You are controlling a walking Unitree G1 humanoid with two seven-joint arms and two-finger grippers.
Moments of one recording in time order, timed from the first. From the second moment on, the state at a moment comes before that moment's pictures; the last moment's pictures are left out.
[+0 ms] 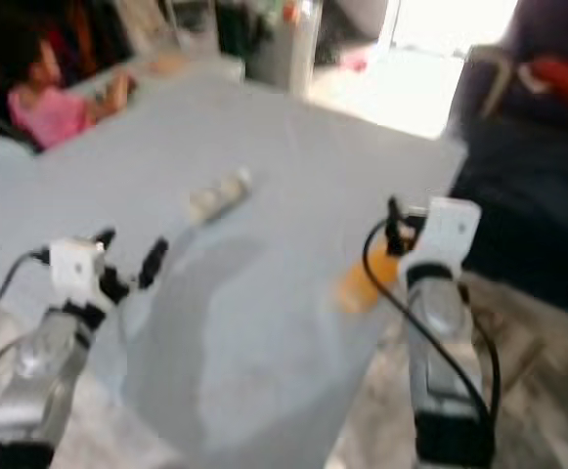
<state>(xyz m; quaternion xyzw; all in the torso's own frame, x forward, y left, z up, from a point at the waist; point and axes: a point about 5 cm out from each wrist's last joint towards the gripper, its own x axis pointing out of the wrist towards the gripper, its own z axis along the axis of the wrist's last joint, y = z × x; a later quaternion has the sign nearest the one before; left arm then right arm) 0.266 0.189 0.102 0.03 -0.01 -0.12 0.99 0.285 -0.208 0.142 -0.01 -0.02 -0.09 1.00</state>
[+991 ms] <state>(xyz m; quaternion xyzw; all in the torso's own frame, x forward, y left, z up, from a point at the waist) 0.269 0.192 0.101 0.04 0.00 -0.14 0.99 0.306 -0.200 0.132 0.13 0.12 -0.13 0.97</state>
